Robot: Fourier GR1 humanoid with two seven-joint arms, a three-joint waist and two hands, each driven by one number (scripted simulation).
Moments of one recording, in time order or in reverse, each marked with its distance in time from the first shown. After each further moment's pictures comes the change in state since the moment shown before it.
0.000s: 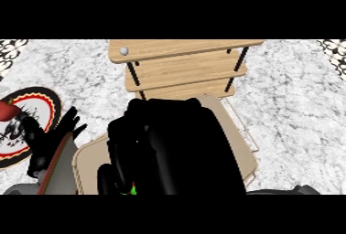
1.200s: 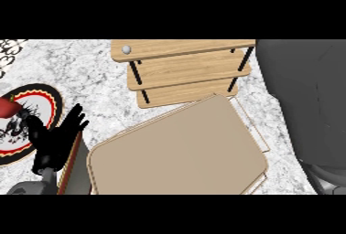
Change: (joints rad) left arm -0.013 -0.032 0.003 -0.018 -0.016 -0.024 -0.003; right arm -0.447 -0.143 -0.569 0.582 -0.182 0.189 -0.220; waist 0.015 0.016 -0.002
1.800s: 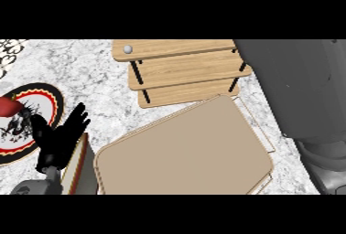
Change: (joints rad) left arm -0.011 -0.024 0.005 0.005 -0.023 -0.005 -0.002; right arm 0.003 -0.012 0.007 0.256 0.083 -0.072 -0.194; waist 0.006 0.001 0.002
